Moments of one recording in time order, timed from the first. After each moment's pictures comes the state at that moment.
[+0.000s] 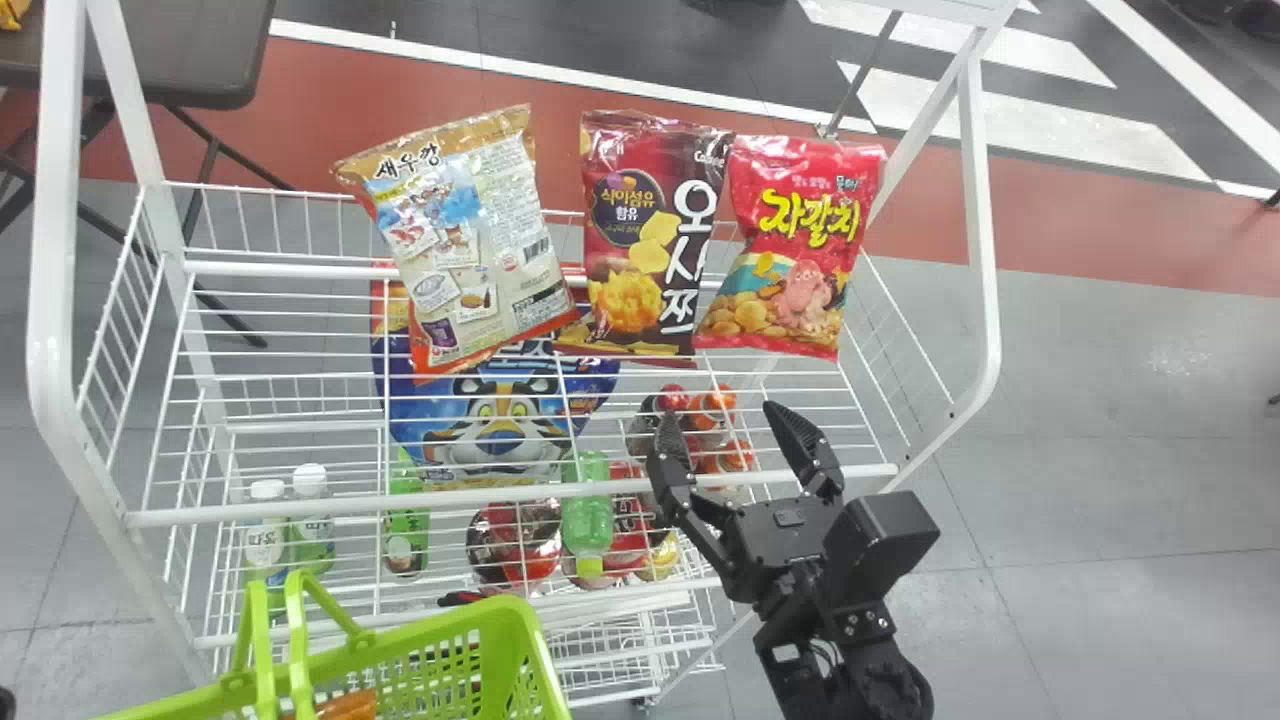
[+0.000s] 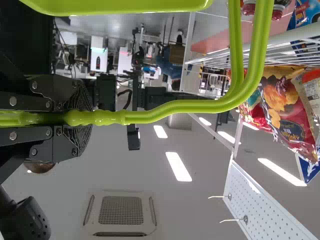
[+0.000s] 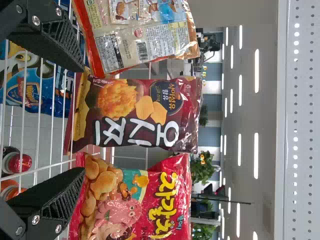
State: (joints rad) left arm 0.43 0.10 0.24 -1.82 1.04 1.57 -0.92; right arm 0.59 -0.11 -0.05 -1.95 -0.09 -0.13 0.07
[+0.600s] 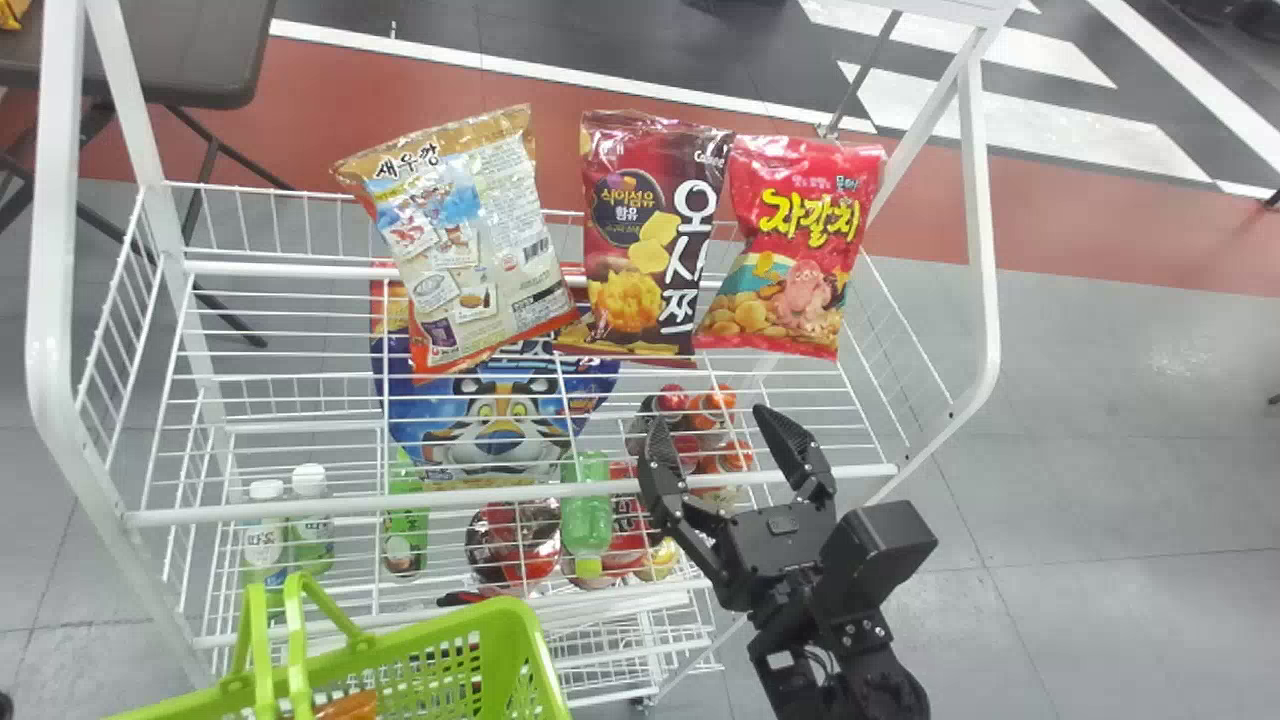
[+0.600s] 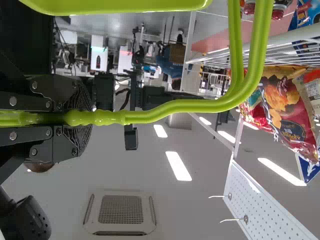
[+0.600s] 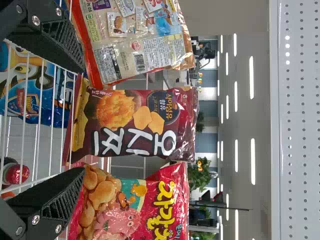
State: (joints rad) left arm 0.43 0.10 0.25 -1.83 1.04 1.57 -0.92; right arm 0.60 -0.10 -0.05 -1.95 -0.09 -0.15 0.10
